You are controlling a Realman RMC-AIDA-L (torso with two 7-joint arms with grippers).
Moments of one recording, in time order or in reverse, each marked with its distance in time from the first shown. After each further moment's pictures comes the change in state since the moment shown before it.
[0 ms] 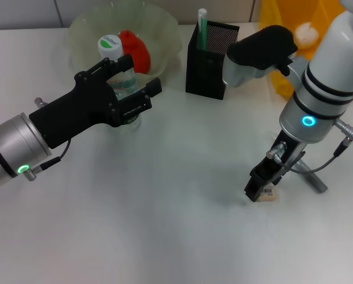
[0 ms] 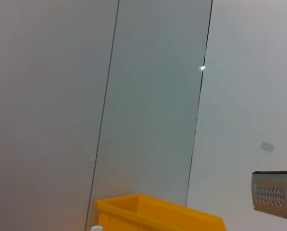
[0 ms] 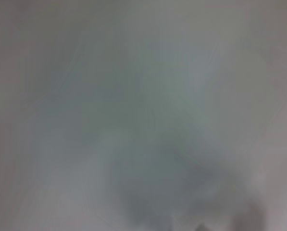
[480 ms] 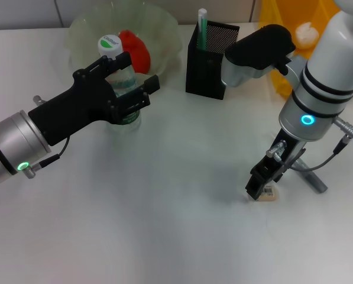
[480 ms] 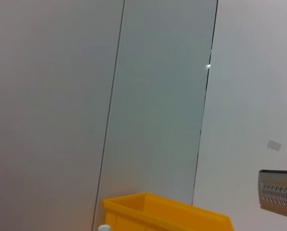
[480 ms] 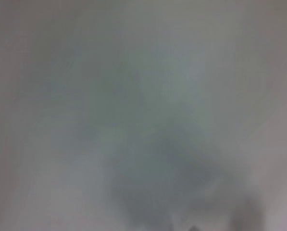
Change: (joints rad) left arm -0.005 0.000 -0.002 -0.002 -0.003 -0.014 0.000; right arm 0.012 -0.002 -0.016 0.009 -0.009 0.008 0.000
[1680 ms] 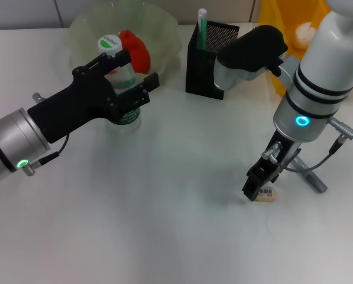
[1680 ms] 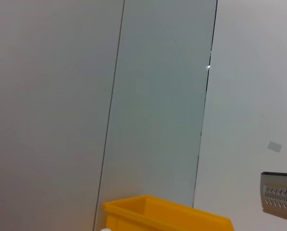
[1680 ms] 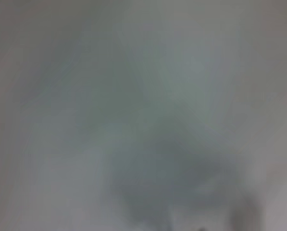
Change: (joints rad) left arm -0.006 0.001 -0.010 0.000 0.002 -0.002 0.003; right arm 0.014 0.002 -0.032 -0.004 0.014 -0.002 0.000
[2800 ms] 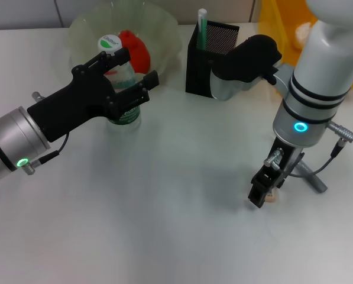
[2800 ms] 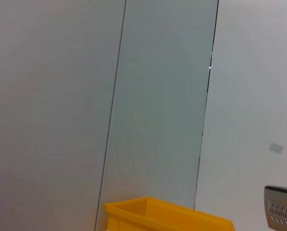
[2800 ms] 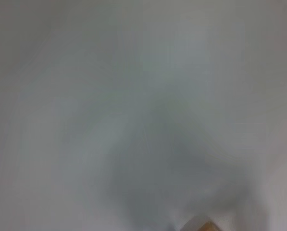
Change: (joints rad) left arm -0.002 0.000 -0.003 0.000 -0.002 0.000 0.000; right arm 0.032 0.001 -0.052 0.054 0.002 -0.001 0.000
